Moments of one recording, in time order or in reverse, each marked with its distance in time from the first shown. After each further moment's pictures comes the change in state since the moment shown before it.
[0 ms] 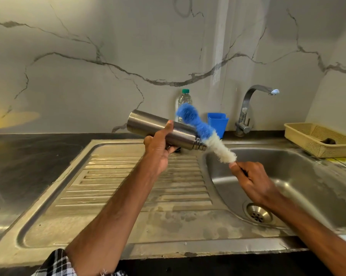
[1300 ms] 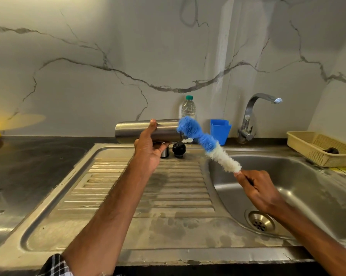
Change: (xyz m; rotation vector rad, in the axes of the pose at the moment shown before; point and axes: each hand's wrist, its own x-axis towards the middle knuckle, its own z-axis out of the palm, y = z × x) left_hand 0.005 0.034 -0.015 -0.245 0.079 -0.026; right_hand -0.004 0.004 -0.002 0.013 -0.039 0.010
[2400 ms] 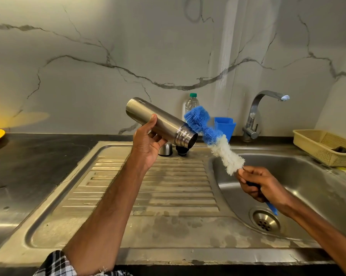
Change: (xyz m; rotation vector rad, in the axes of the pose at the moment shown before) left_hand 0.003 0.012 -0.008 0.106 -0.222 0.060; right_hand 0.009 -0.010 -0.013 0.678 -0.298 0.493
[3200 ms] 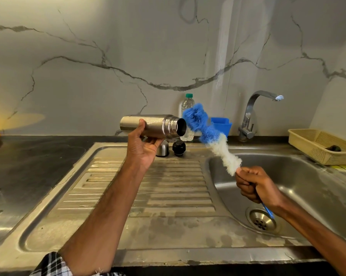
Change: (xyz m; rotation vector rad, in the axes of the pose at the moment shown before) left_hand 0.003 -0.004 -0.007 -0.295 0.080 -0.006; right_hand 0.001 0.002 0.009 0.162 0.020 -0.087
